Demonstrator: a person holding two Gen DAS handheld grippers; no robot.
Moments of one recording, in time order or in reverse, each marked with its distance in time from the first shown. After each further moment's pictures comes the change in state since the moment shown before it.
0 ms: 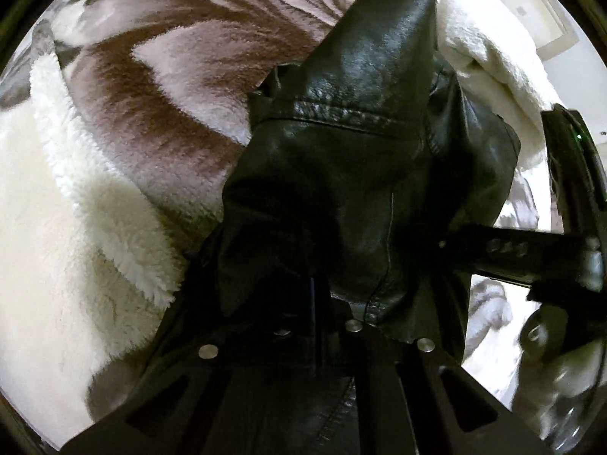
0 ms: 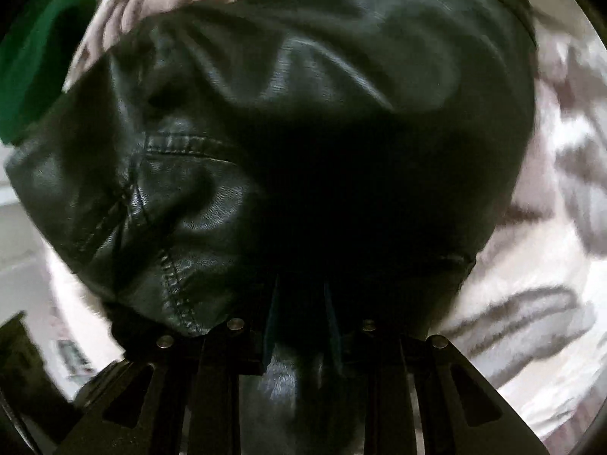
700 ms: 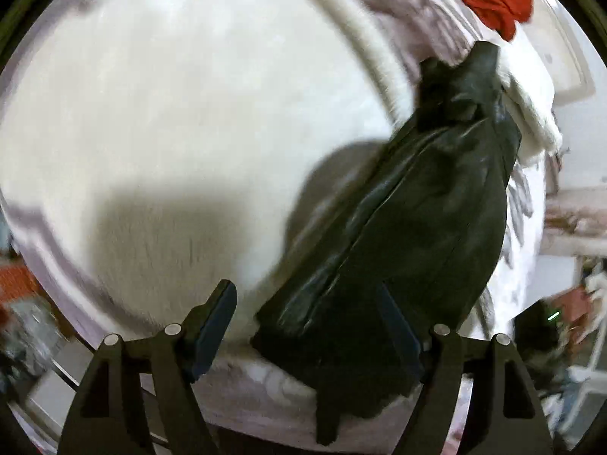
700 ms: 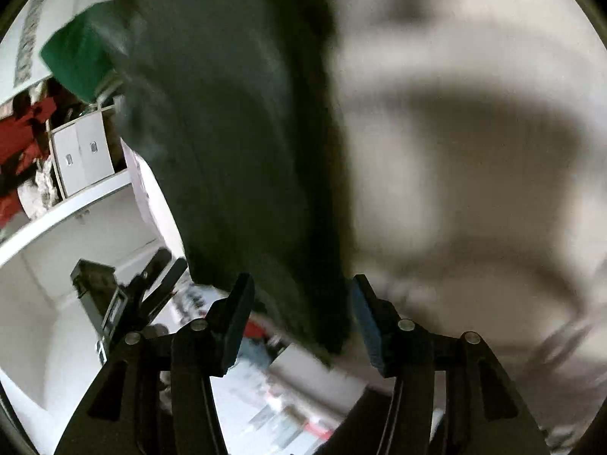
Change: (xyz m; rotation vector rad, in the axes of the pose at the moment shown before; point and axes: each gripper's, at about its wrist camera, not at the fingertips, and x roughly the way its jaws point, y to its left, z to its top) left arm -0.099 0.153 -0.160 -0.214 0.012 -0.051; right arm 0.043 -0.074 -0.257 0.288 0.258 0.647
